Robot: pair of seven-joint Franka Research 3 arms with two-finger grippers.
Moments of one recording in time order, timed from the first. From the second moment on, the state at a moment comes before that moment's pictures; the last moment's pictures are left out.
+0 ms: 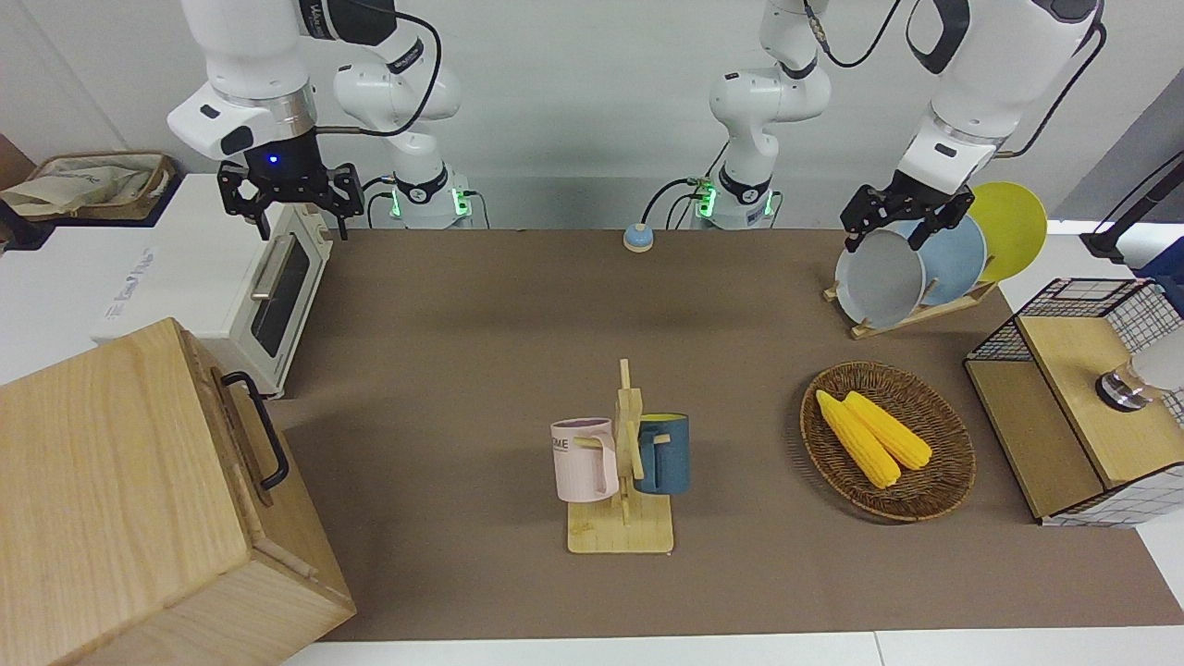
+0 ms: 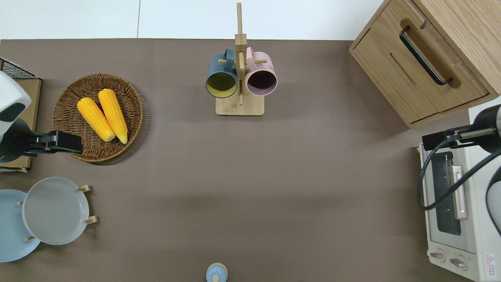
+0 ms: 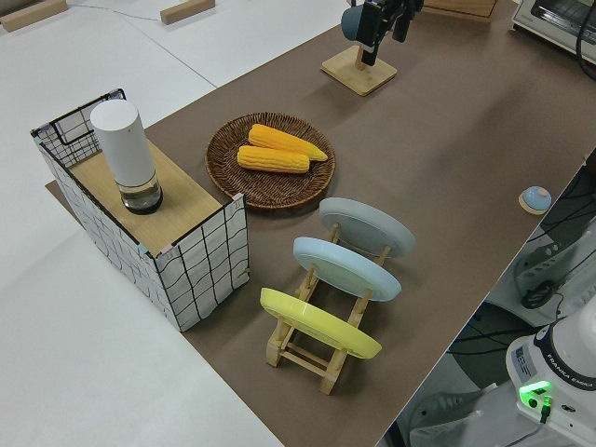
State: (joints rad) left arm 0.06 -0.01 -0.09 -1.60 -0.02 1.57 -0.04; right arm -0.04 -0.02 0.14 -1.57 -0.19 1.57 -0.06
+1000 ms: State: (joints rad) left arm 0.06 -0.01 -0.09 -1.60 -0.02 1.57 -0.04; right arm 0.07 0.06 0.34 -1.65 -0.77 1.57 0.10
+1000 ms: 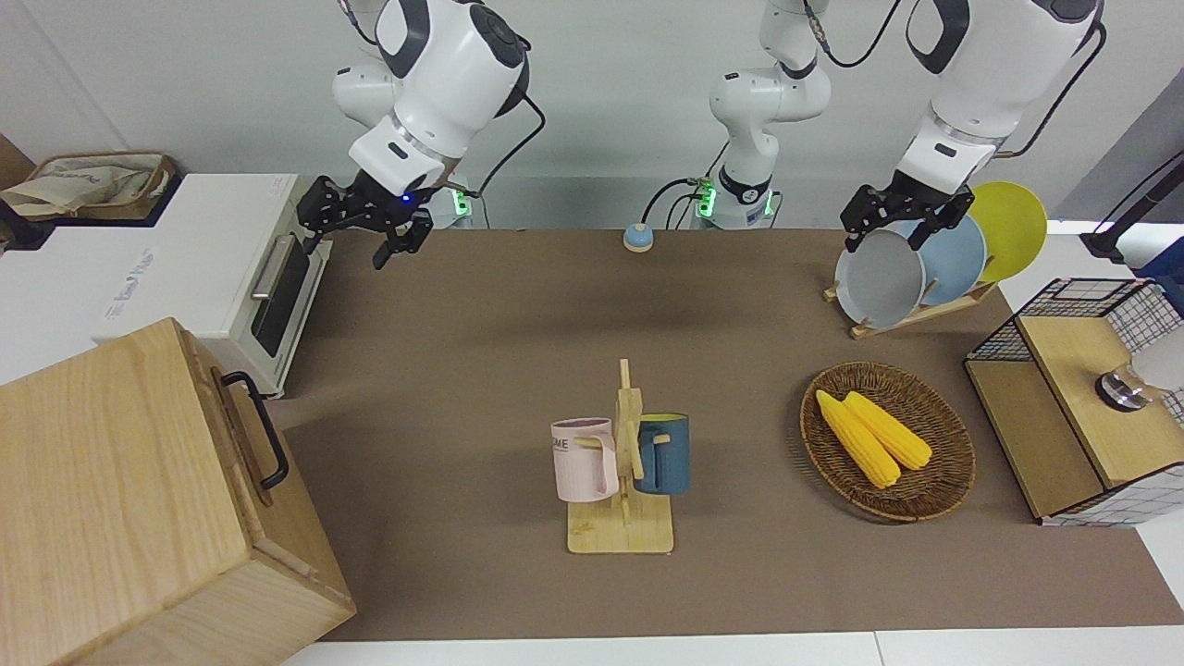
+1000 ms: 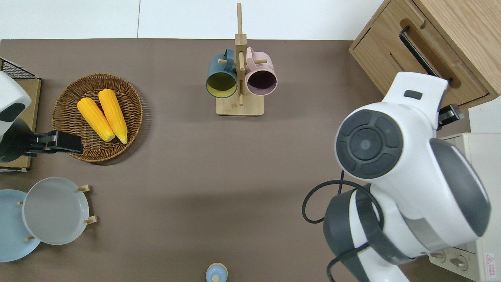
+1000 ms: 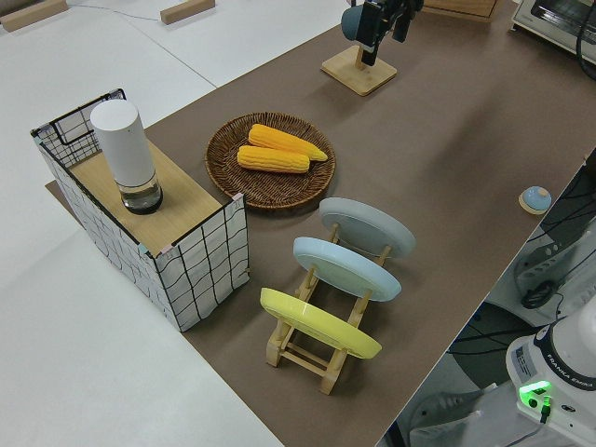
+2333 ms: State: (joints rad) left arm 0.06 -0.01 -0.09 -1.60 -0.02 1.57 -0.04; right arm 0.06 0.18 0.52 -1.96 -1.46 1.56 0.41
